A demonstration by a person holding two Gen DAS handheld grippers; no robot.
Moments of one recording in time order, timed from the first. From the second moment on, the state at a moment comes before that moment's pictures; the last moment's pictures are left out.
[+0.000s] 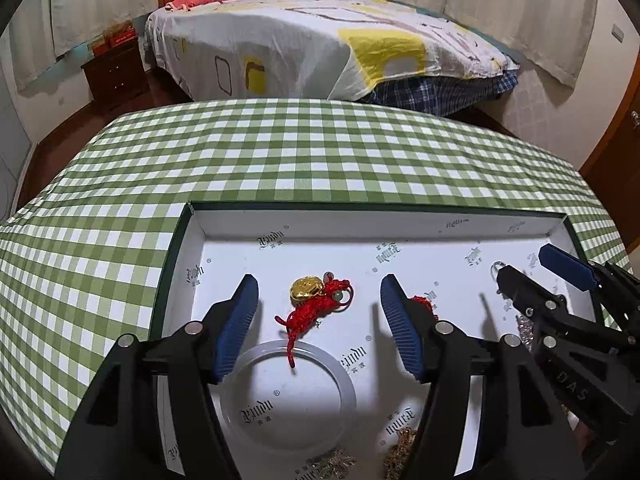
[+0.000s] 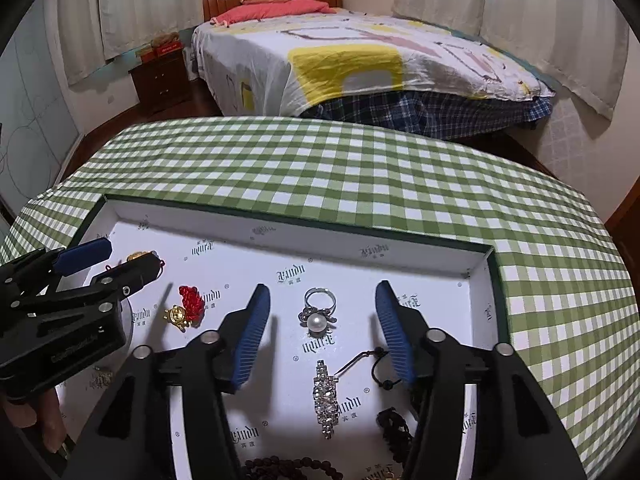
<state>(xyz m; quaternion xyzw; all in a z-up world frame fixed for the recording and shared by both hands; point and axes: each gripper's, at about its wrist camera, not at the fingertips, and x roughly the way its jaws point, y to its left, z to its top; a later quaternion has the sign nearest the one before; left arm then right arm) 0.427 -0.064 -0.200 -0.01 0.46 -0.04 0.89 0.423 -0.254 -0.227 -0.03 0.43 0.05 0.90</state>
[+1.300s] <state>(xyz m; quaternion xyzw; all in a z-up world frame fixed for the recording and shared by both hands) 0.288 -0.068 -0.126 0.03 0.36 0.00 0.93 0.291 -0.285 -0.184 0.02 0.35 -0.01 0.94</state>
